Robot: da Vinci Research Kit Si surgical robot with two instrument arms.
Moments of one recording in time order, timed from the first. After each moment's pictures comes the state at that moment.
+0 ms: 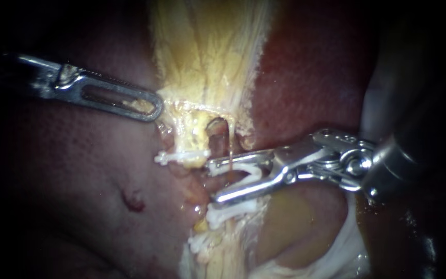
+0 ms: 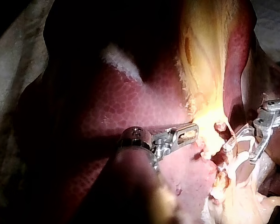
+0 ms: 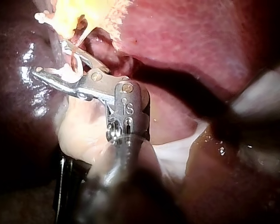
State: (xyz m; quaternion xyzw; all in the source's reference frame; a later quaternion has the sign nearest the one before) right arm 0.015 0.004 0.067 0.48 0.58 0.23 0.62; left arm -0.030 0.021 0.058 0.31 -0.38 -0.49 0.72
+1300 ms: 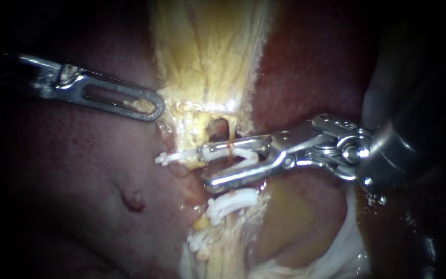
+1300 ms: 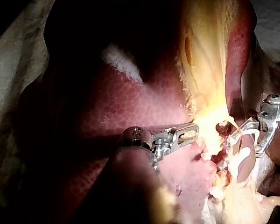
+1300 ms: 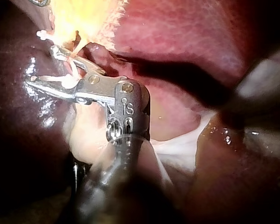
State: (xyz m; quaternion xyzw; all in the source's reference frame) right arm 0.015 0.006 0.064 0.49 0.60 0.24 0.58; left arm -0.030 0.021 0.058 0.31 -0.38 -0.49 0.72
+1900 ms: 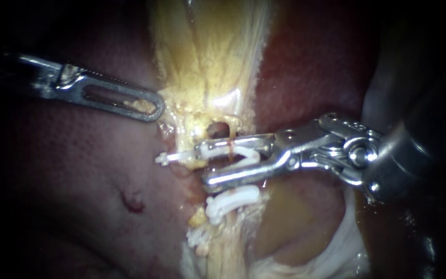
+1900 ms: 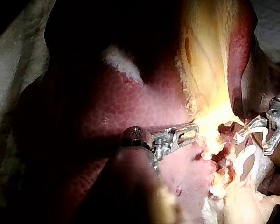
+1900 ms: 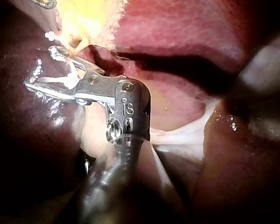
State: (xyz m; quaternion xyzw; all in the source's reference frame) right arm 0.016 0.006 0.061 0.49 0.61 0.24 0.58; left arm -0.030 0.021 0.058 0.31 -0.38 -0.49 0.72
